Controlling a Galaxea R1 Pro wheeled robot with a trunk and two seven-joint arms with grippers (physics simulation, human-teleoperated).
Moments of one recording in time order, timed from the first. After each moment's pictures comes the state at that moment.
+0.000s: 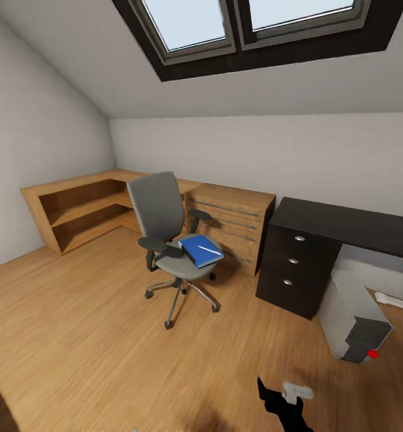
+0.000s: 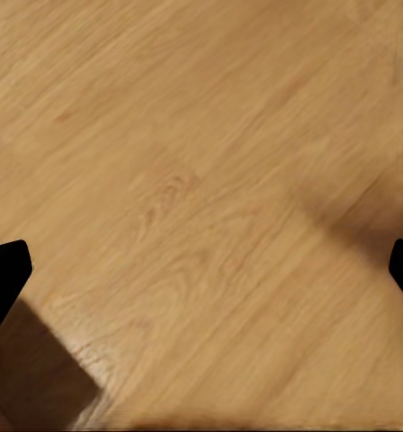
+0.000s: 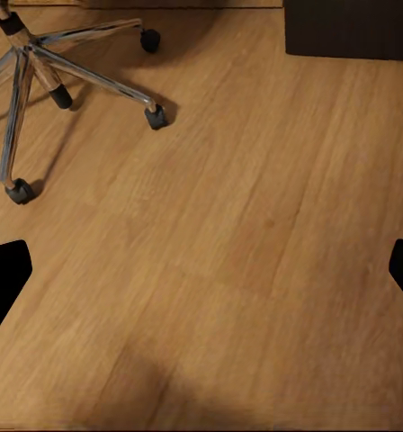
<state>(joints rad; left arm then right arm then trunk) 0.04 -0.08 -0.05 -0.87 0.17 -0.01 0.23 -0.50 -0.01 0.05 0.01 -0.37 -0.61 0.22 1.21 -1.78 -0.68</state>
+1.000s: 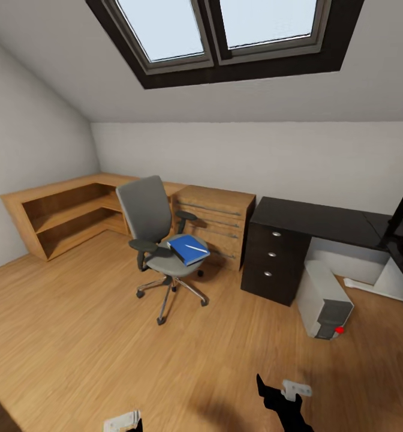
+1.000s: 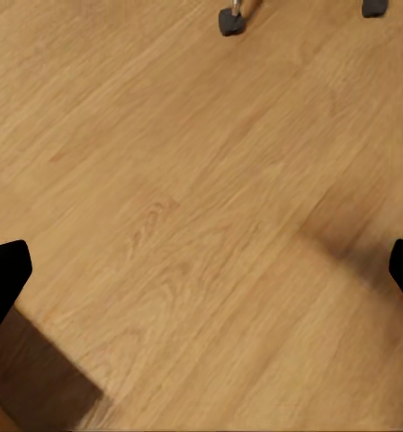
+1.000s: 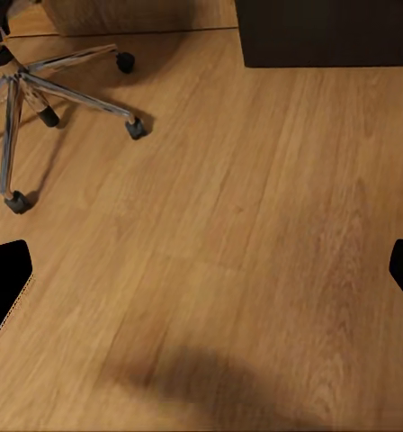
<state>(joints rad) 0.04 -0.08 -0.05 -0.99 0.17 0.02 0.24 -0.50 0.00 0.05 0.00 -0.38 -0.62 0.22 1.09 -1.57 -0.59</state>
